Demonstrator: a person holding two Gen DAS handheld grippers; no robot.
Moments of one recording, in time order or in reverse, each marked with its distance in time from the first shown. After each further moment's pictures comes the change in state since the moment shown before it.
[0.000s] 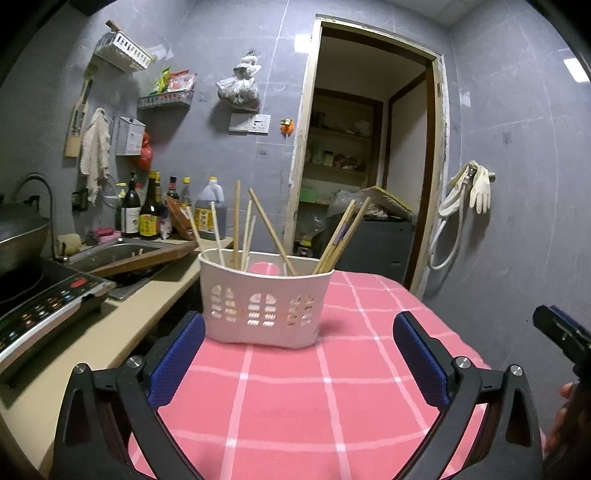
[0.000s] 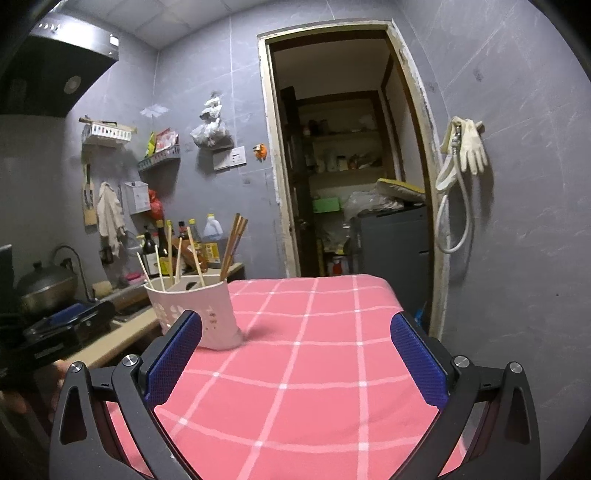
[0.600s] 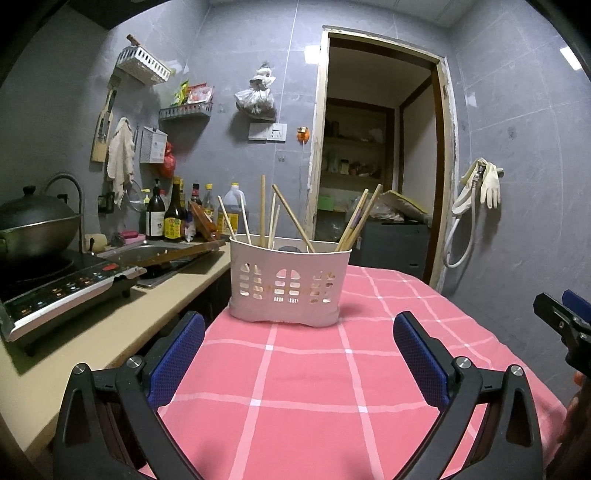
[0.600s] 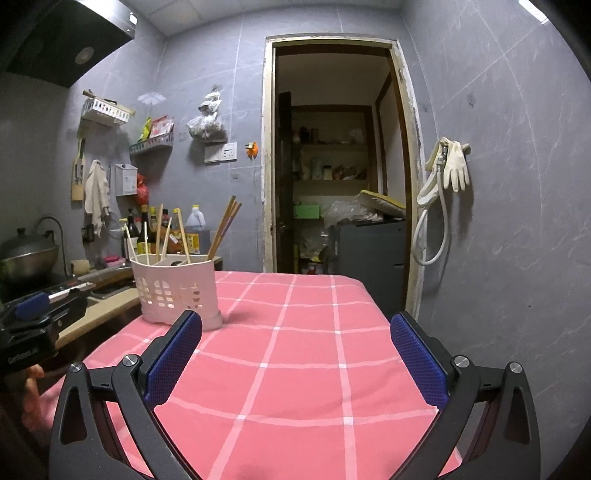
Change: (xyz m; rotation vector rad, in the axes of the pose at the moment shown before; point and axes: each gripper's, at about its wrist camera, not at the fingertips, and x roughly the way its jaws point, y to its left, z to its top) left arm -0.029 -0.001 -0.044 0.020 -0.055 0.081; right arm -0.015 0.016 -0.033 -0.089 -0.030 -0.101
